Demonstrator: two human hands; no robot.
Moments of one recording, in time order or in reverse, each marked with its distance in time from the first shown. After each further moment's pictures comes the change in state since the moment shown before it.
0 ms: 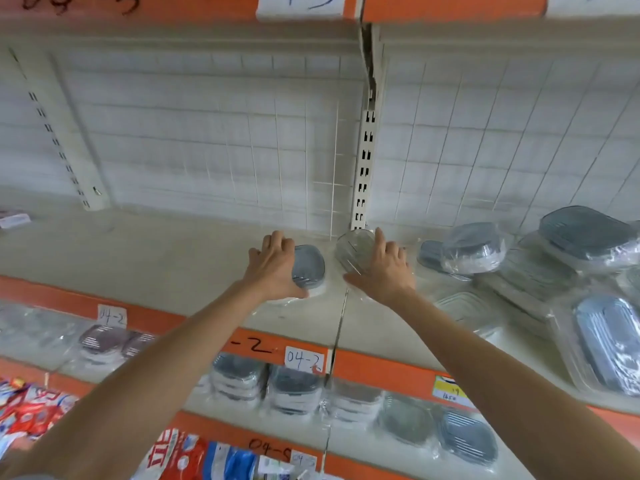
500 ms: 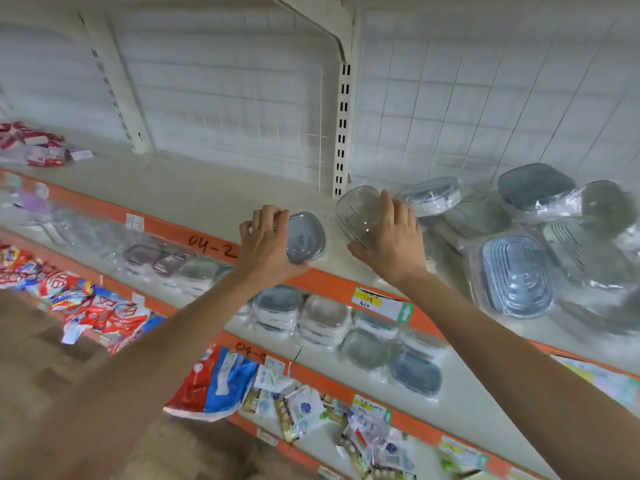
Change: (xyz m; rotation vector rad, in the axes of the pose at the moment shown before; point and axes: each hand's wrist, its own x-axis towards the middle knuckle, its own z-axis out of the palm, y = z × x) left_hand -0.127 0.135 -0.004 -0.055 0.353 -0.153; right_hand -0.096 0.101 -0.058 0.024 0.218 -0.333
